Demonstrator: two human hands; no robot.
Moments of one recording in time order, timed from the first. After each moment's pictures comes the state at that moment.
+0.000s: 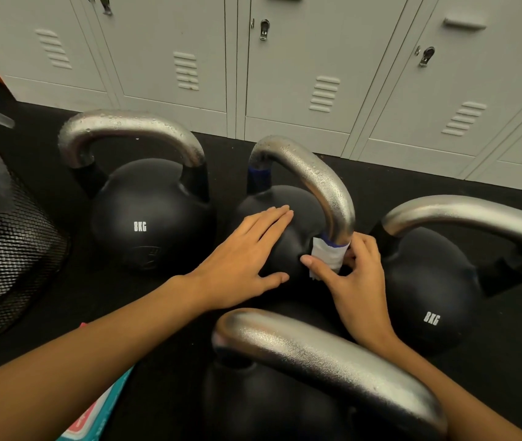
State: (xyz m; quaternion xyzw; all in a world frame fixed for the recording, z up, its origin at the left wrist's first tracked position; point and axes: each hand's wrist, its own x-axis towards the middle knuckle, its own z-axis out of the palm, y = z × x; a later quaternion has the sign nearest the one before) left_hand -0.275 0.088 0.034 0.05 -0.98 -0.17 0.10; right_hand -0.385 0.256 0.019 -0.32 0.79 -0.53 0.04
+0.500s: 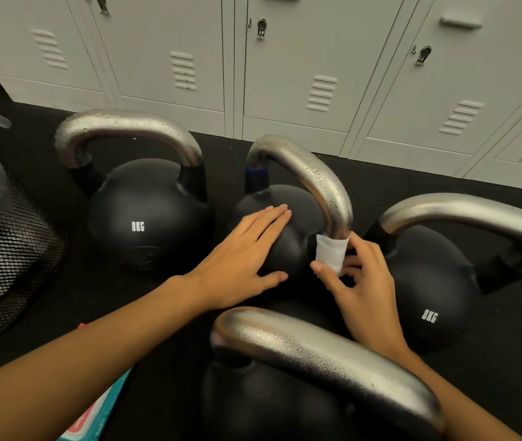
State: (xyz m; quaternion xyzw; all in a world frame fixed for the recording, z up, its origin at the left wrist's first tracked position) left_hand -0.276 0.088 0.033 0.05 -0.98 -0.17 0.09; right_hand -0.380 0.272 0.019 -0.32 0.78 -0.53 0.06
